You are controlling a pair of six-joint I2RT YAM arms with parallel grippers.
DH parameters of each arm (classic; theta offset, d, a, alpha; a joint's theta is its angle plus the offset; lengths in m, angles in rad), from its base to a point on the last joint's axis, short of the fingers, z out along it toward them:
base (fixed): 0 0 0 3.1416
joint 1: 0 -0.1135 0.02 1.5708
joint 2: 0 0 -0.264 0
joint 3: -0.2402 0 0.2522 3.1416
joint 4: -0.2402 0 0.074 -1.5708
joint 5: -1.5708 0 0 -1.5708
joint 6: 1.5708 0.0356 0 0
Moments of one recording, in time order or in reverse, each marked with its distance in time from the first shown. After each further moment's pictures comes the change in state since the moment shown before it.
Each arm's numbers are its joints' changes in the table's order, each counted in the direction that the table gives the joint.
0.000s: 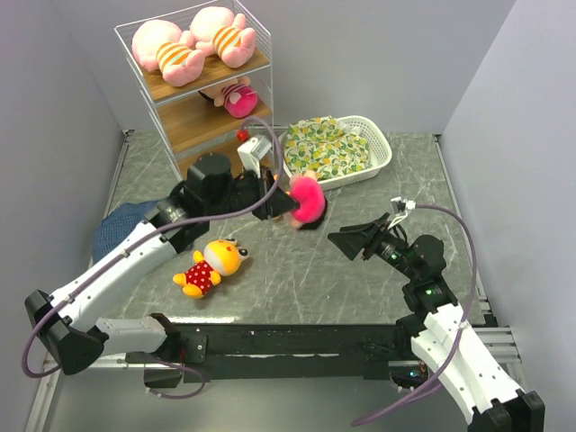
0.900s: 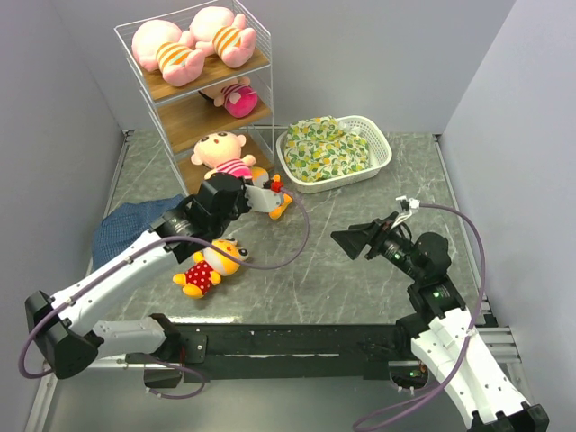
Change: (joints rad) left arm 0.045 -0.023 0.075 -0.192 0.885 1.500; right arm -0.002 -0.042 -0.089 -0.238 -0.084 -0.097
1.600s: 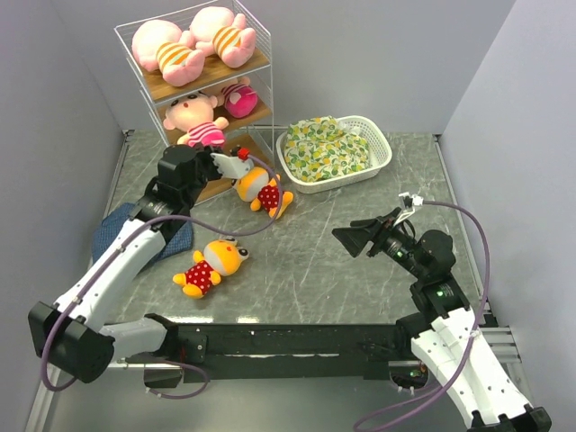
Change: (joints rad) left arm -0.340 -0.008 0.025 0.275 -0.252 0.206; right arm 0.000 0.005 -0.056 -0.031 0.000 -0.023
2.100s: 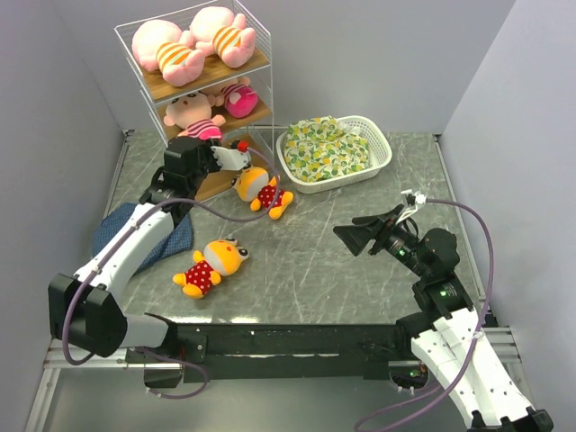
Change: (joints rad) left arm -0.097 0.153 -0.002 0.108 -0.052 0.048; right arm 0.000 0.000 -0.045 -0.027 0.001 -0.026
